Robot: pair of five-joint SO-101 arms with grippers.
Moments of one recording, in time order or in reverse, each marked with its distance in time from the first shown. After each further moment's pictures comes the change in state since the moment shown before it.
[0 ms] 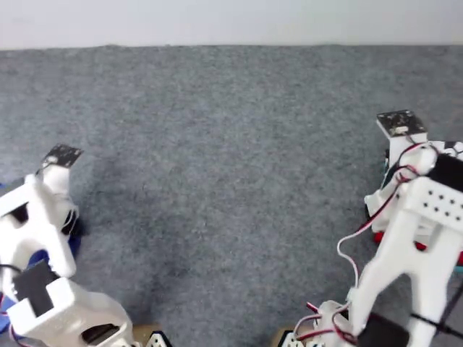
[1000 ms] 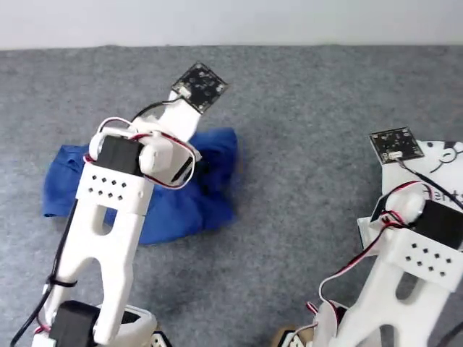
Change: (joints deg) left arm 48.5 -20.8 -21.5 14.8 24.7; right arm 0.0 -18.7 10.8 0.0 0.0
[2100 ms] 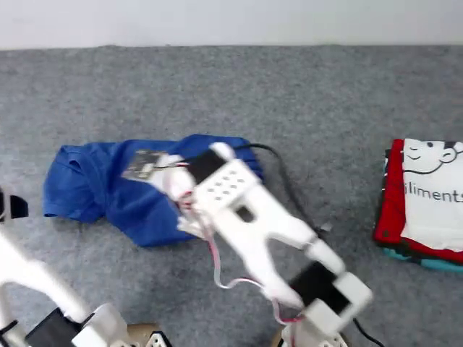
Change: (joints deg) left arm -62.1 -0.4 -6.3 15.3 -12.2; right arm -70.3 49.7 -28.7 -9.2 -9.2
